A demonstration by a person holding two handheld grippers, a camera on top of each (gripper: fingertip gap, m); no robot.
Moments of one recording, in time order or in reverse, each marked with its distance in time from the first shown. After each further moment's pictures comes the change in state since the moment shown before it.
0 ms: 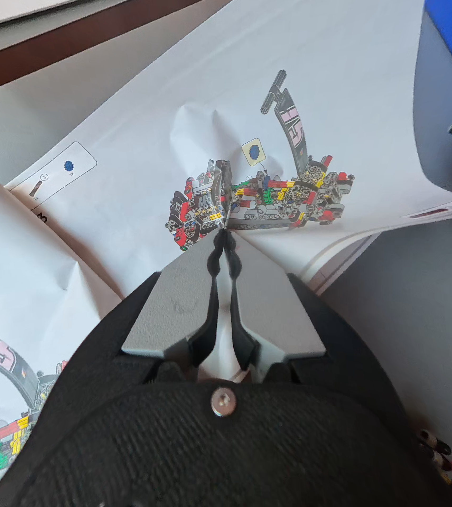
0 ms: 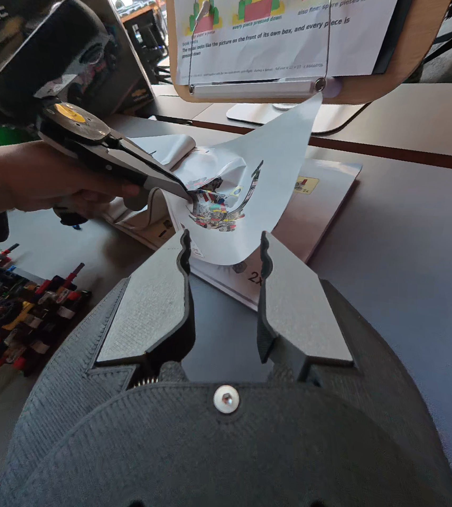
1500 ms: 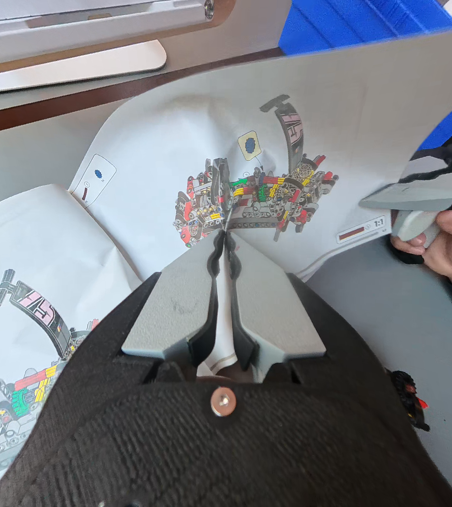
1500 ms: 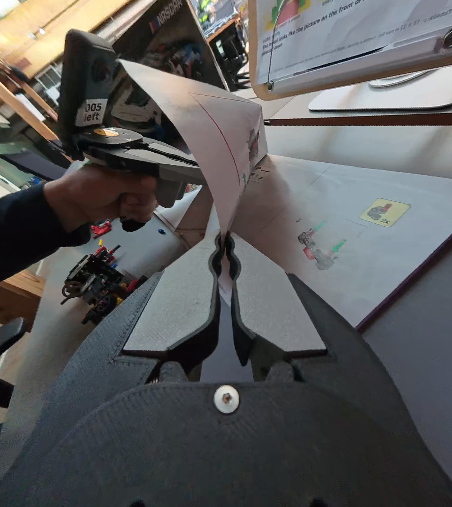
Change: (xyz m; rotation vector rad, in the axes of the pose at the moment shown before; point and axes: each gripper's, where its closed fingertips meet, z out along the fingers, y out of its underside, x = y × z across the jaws) left arm 0.008 -0.003 -0.059 0.236 0.136 -0.021; right arm -0.058 -0.002 0.009 0.003 -0.316 0.165
